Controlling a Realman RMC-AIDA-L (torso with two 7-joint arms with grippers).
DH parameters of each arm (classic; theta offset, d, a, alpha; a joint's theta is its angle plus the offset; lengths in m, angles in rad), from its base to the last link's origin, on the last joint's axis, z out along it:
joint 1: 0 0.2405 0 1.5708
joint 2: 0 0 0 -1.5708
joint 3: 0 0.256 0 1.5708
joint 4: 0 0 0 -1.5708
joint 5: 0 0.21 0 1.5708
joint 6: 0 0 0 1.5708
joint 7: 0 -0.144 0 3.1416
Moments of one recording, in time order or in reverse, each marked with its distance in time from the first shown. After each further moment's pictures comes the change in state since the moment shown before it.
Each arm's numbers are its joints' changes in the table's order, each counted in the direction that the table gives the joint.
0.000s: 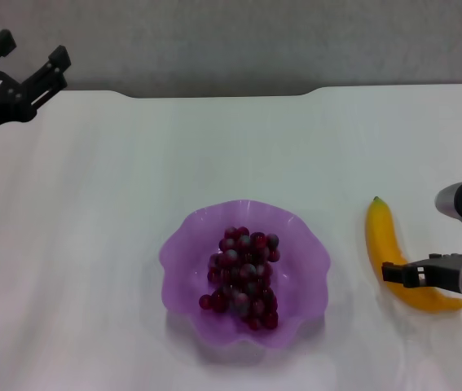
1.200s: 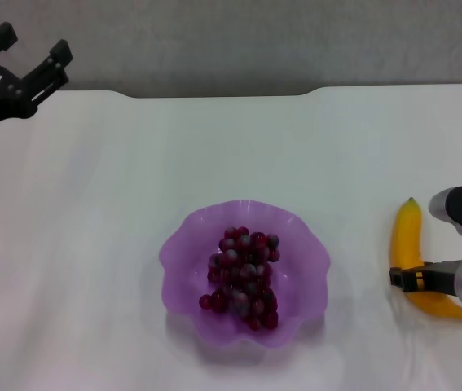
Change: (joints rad) left arm 0.014 0.001 0.005 -0.028 0.000 -0.013 0.001; right arm 0.077 -0.002 -0.003 0.148 0.026 -0.040 -0.002
